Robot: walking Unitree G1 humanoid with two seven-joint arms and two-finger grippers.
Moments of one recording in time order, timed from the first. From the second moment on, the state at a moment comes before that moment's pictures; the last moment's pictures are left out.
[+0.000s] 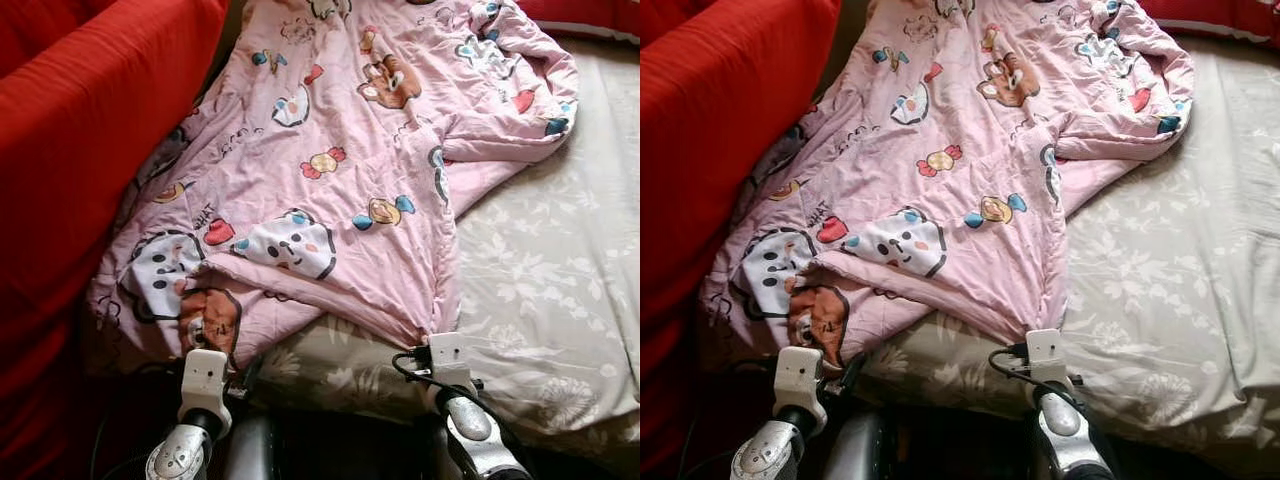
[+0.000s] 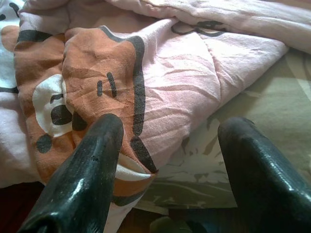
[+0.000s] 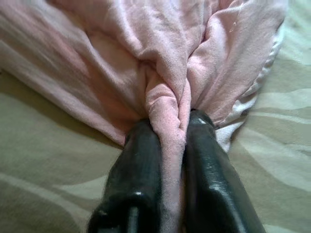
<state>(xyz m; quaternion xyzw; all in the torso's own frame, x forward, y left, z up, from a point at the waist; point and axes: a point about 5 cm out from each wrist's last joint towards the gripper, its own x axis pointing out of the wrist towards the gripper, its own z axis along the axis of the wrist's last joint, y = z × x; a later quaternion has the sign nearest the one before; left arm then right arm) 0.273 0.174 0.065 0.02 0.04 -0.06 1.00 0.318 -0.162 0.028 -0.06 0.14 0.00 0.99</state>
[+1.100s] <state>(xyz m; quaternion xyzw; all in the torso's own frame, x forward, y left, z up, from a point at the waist) 0.276 0.165 0.038 0.01 0.06 -0.05 1.00 0.302 -0.171 0.042 0.00 0.03 0.00 1.00</state>
